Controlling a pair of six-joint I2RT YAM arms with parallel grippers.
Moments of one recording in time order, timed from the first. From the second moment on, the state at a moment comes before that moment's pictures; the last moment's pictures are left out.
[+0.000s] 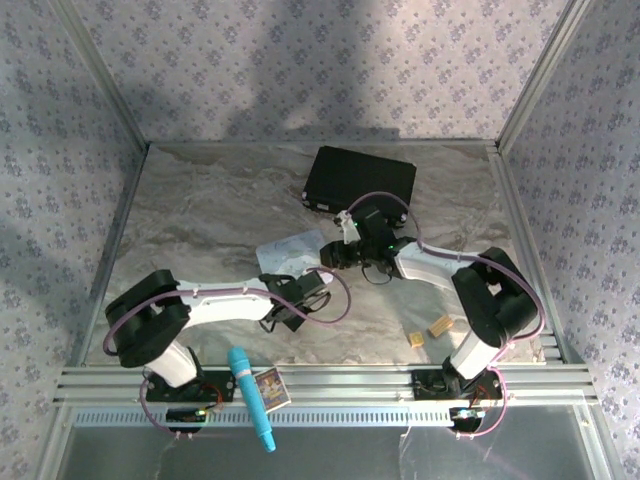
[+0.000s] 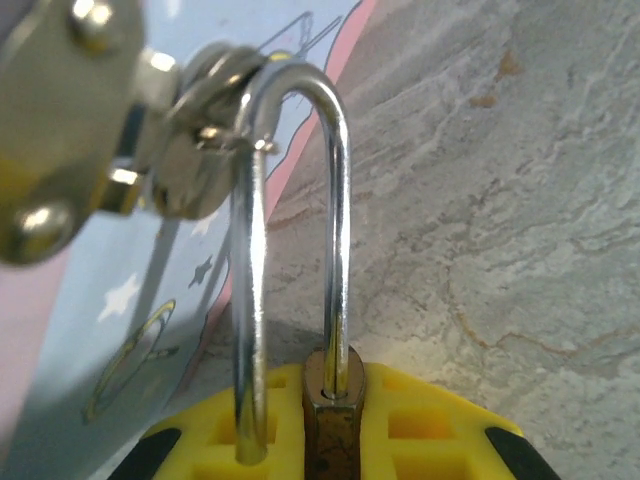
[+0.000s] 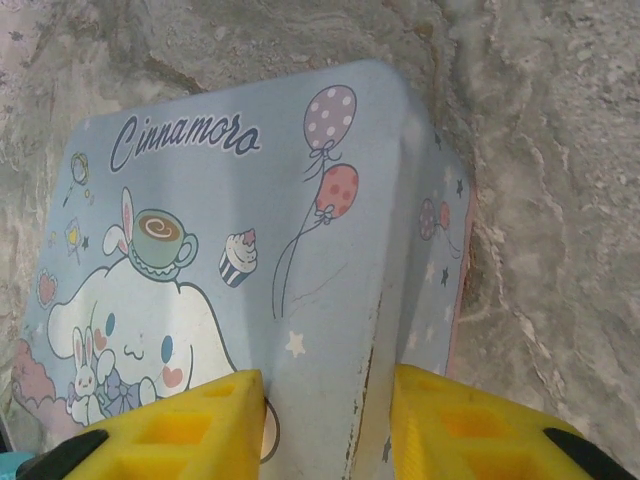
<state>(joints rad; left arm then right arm) -1.08 1.59 0.84 -0.60 -0.33 -0.28 0.62 1.65 0.87 0.03 -0.40 0.42</state>
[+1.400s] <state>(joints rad) -1.08 1.78 1.03 -0.68 -0.49 -0.36 0.67 1.67 0.81 0.23 -0.29 0.54</state>
